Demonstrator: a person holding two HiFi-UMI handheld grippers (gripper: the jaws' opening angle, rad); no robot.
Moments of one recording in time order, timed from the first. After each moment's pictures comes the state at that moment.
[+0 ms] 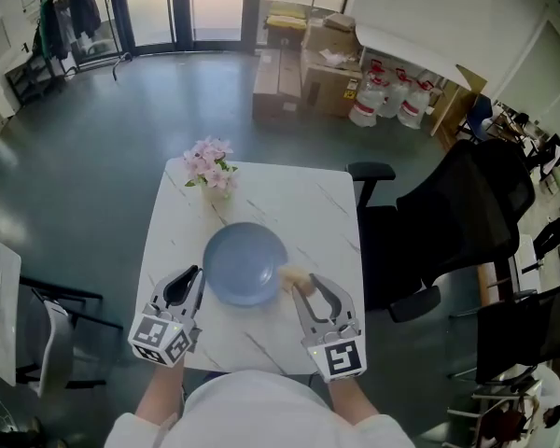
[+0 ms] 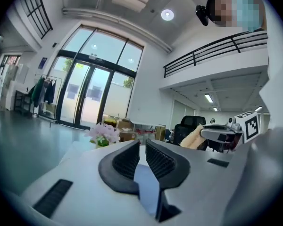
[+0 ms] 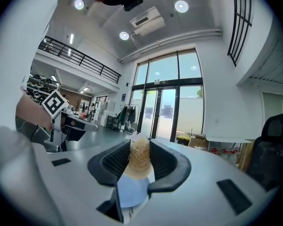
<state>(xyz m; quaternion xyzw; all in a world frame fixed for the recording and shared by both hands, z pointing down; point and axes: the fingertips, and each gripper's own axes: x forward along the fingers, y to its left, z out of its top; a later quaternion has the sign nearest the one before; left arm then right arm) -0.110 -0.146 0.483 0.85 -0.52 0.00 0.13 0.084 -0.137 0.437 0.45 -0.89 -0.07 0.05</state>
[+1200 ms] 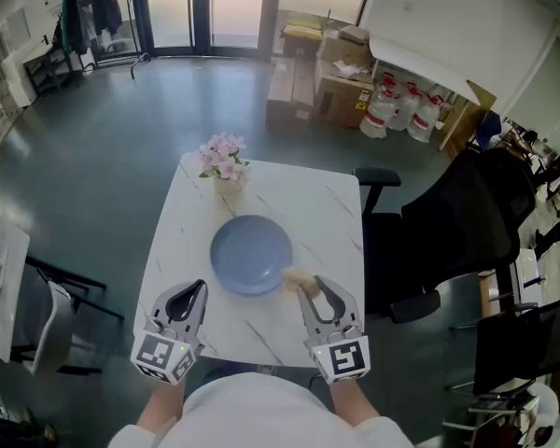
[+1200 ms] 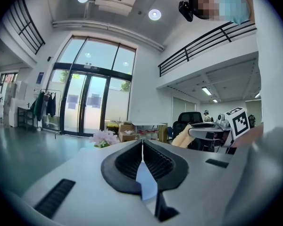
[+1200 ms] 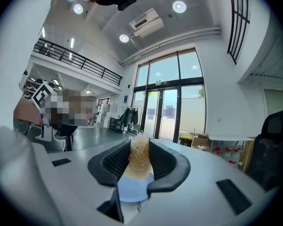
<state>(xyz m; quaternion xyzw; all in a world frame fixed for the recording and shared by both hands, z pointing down) -0.095 -0.066 0.448 0.84 -0.54 0.03 0.07 0.091 -0.098 0.432 0.43 -0.90 -0.06 0.04</state>
